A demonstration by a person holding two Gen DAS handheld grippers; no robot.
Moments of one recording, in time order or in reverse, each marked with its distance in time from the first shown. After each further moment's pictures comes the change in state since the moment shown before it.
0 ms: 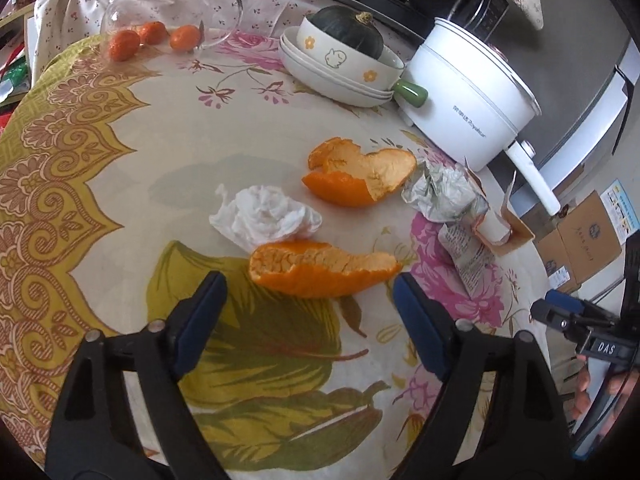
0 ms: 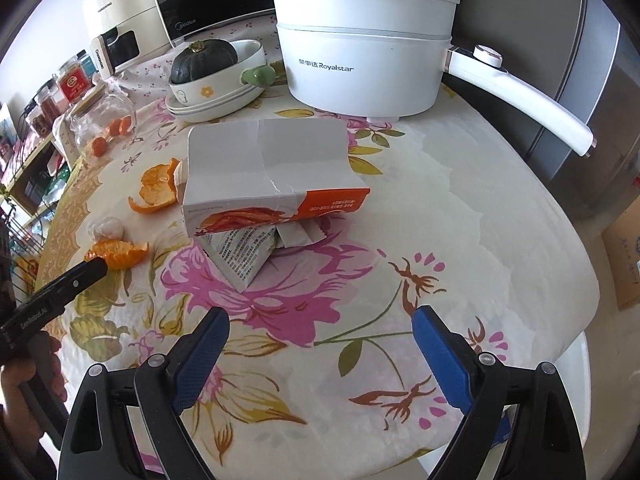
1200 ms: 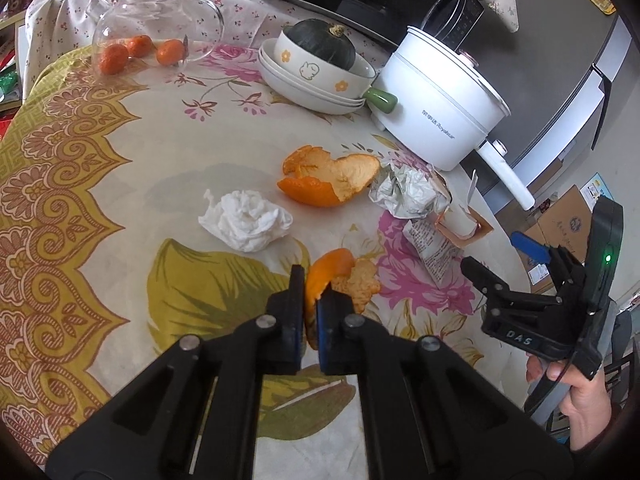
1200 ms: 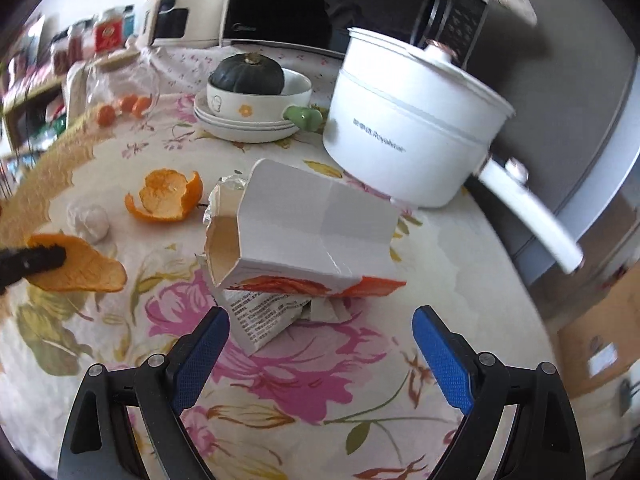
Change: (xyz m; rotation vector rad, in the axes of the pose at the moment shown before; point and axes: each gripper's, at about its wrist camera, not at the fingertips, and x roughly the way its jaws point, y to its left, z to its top) left arm -0.025 -0.006 -0.005 0.032 0.013 -0.073; right arm 0.017 0.081 0.009 -0.375 -0.240 -0.258
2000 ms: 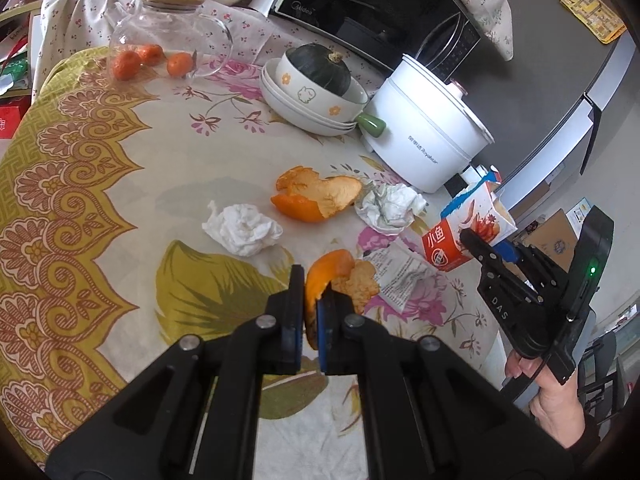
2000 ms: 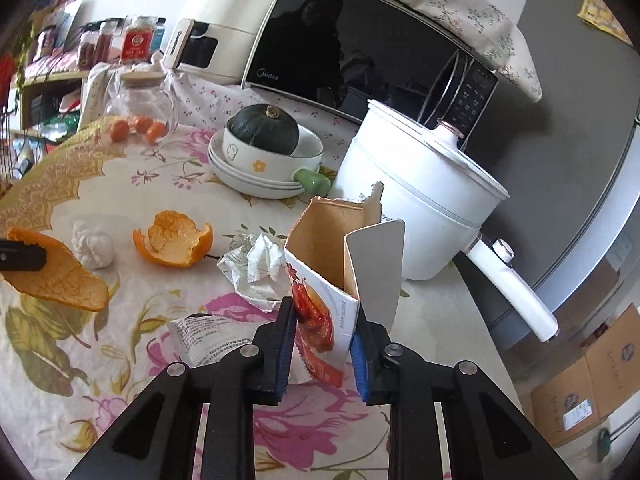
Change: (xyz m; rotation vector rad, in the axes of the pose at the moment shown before) left arm -0.031 -0.006 0.000 -0.062 -0.049 -0.048; right arm -0.029 -0.009 0.015 0.002 -0.163 0.020
